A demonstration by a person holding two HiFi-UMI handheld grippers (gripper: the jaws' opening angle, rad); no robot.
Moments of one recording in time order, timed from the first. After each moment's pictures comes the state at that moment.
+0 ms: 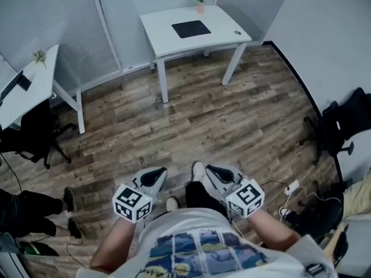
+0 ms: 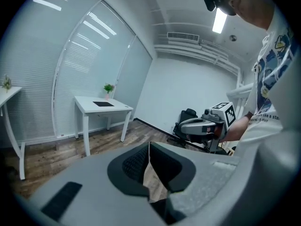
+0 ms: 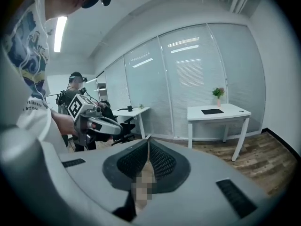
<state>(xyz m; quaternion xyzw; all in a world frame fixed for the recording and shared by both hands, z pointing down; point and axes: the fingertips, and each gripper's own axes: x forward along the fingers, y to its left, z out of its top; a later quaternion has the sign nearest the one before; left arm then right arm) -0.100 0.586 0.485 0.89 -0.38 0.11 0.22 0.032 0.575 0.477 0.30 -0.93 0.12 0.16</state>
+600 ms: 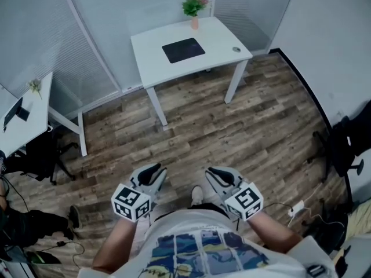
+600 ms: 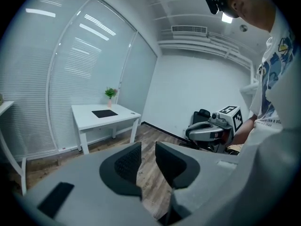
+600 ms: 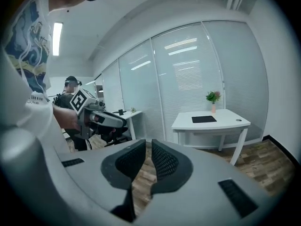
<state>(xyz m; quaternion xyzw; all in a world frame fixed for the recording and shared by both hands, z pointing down) -0.022 0.352 0.458 0.88 -0.42 0.13 0.20 0.122 0.357 0.467 0.30 -0.93 0.13 0.16</state>
